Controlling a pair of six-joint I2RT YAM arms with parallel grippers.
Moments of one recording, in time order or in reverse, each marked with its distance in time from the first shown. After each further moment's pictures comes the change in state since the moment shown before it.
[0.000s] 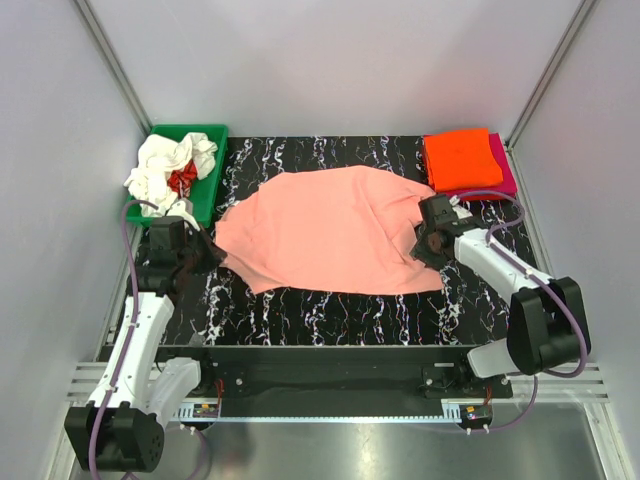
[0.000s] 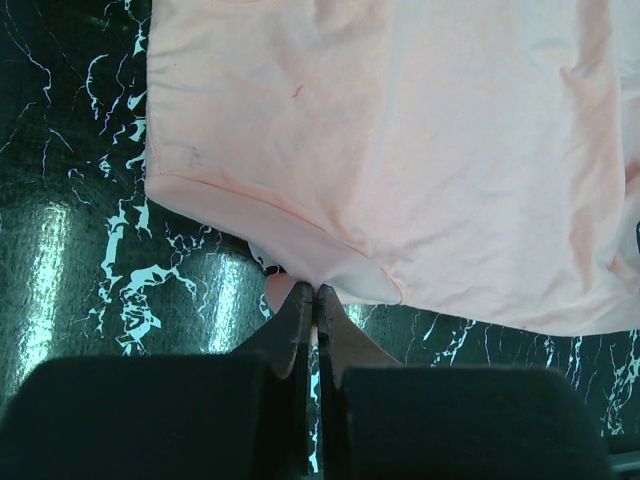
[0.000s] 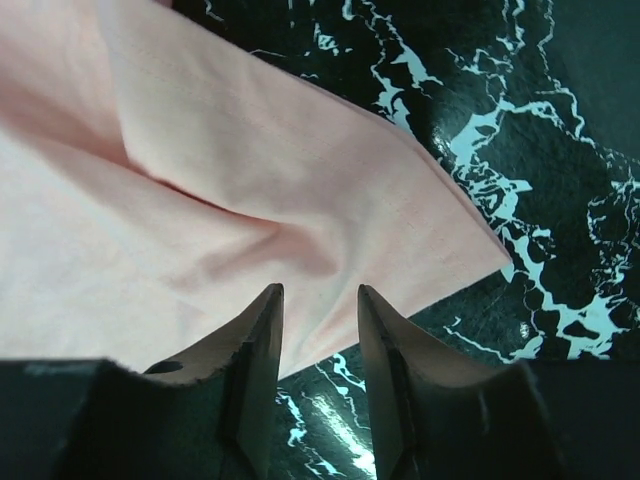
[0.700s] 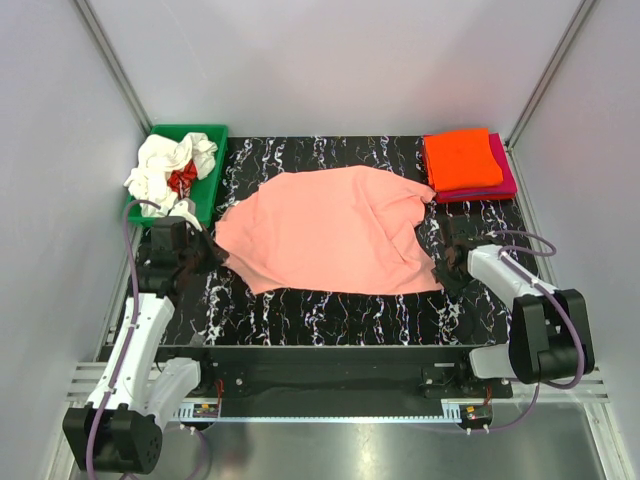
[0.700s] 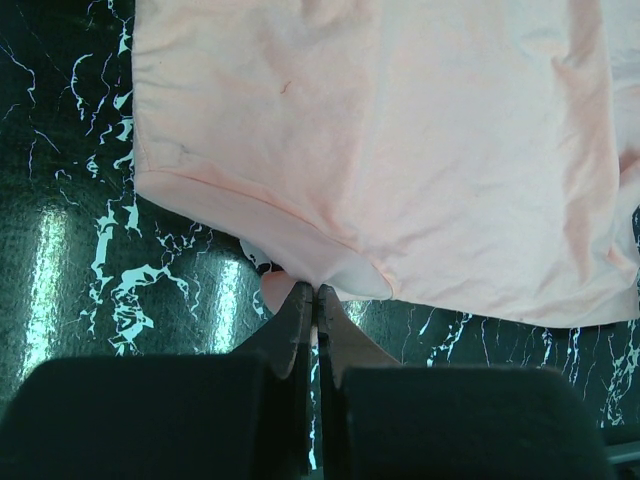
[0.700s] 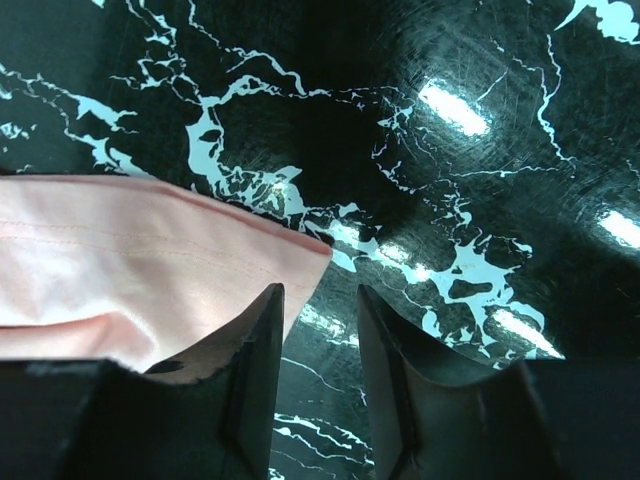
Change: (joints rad) left arm -0.022 -0.006 0.000 0.000 0.001 0.000; right arm -0.146 -0.073 -0.185 -0.073 0.066 0.301
